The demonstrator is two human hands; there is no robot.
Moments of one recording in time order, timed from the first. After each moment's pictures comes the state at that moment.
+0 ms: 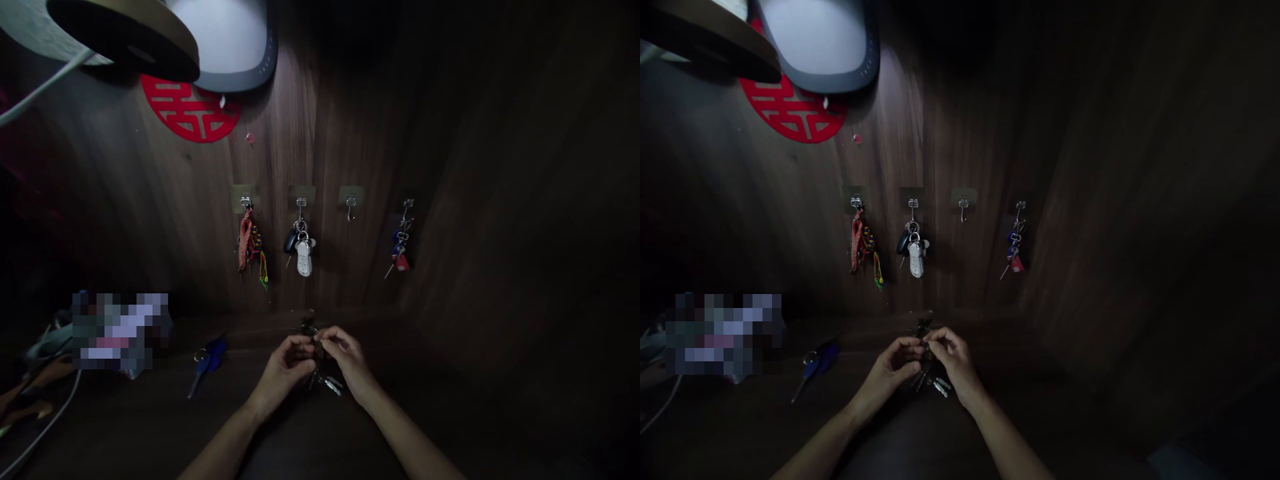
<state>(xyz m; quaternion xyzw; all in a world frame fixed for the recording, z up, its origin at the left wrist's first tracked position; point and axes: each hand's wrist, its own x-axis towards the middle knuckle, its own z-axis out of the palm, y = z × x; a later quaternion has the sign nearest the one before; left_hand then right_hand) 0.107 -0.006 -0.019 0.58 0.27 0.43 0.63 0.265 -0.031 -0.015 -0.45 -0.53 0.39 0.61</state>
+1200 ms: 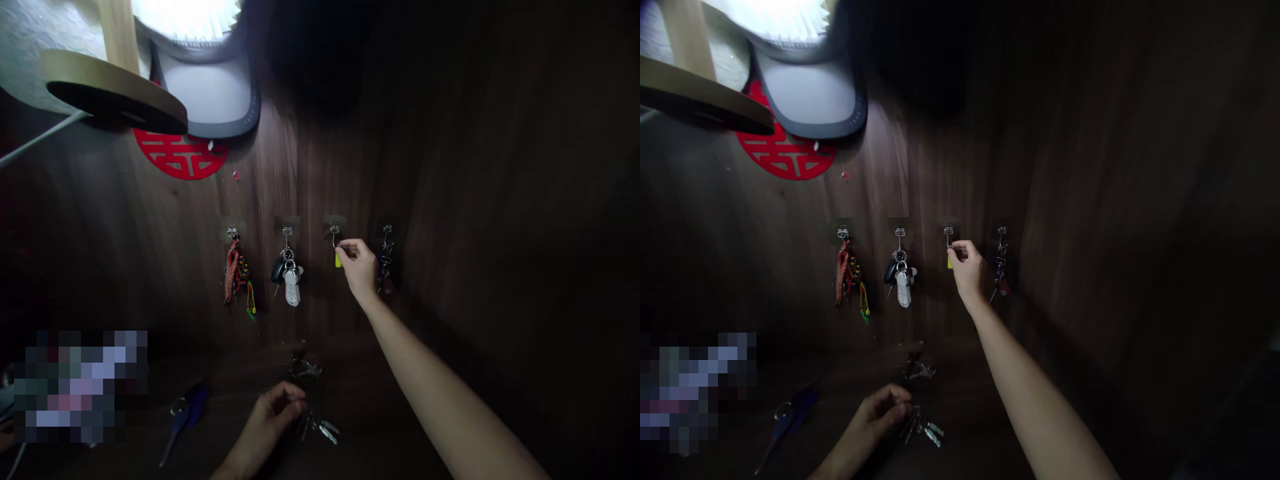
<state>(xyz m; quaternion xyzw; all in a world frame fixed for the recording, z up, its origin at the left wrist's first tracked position) 0.106 -0.001 -0.019 0.63 0.31 0.36 0.61 0.333 0.076 0.157 -0.47 -0.51 -0.09 0.72</state>
